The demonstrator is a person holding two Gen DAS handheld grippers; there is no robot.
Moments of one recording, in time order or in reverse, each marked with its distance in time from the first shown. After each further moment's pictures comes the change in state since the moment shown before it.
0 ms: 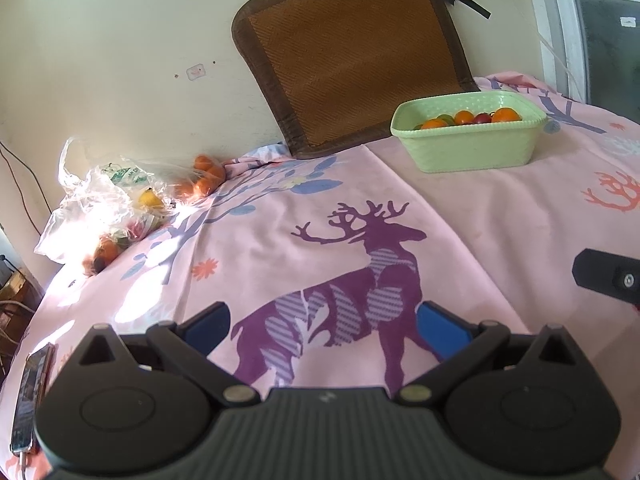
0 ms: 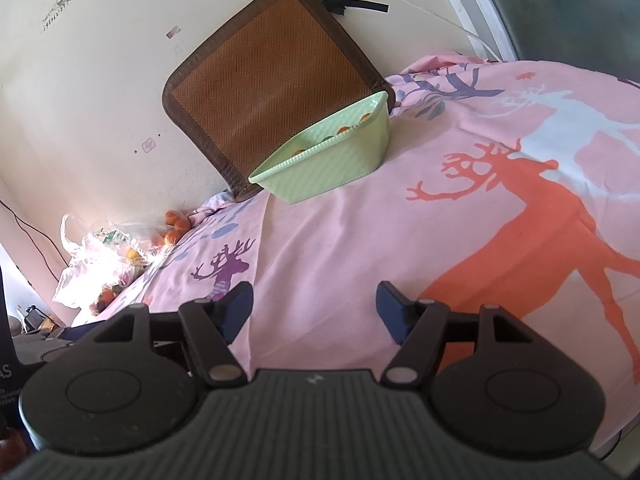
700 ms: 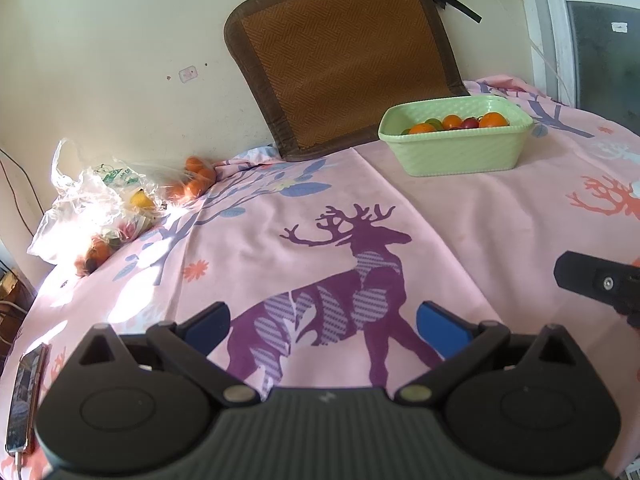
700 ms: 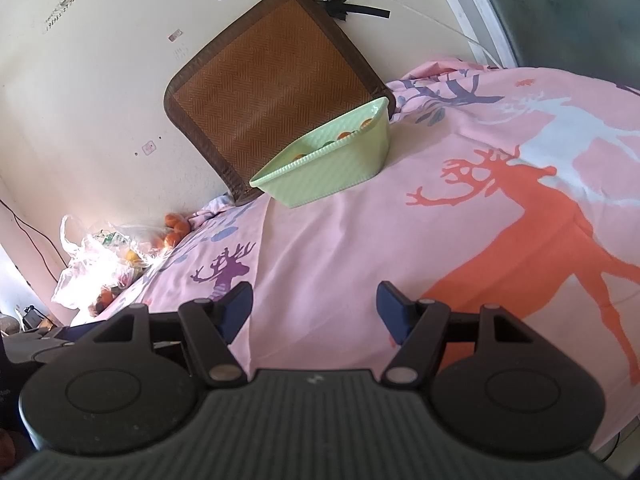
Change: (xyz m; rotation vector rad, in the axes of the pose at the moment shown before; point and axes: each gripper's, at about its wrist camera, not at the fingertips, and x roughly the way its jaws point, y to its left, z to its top) left arm -0.006 -0.002 0.001 -0.002 -0.002 -0.031; right arm -0.002 -0.001 0.001 -0.008 -0.011 0.000
